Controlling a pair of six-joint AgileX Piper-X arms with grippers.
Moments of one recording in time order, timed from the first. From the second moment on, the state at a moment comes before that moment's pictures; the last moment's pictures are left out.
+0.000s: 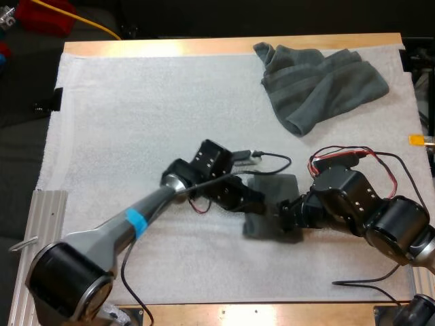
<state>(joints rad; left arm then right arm) -0.53 1.66 -0.95 0.56 0.79 -2.17 0.79 1.05 -0.96 0.94 -0.03 -1.36</state>
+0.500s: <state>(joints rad) -0.25 1.63 -1.06 1.02 0.63 -1.74 0.79 1.05 -0.96 0.94 -0.03 -1.36</state>
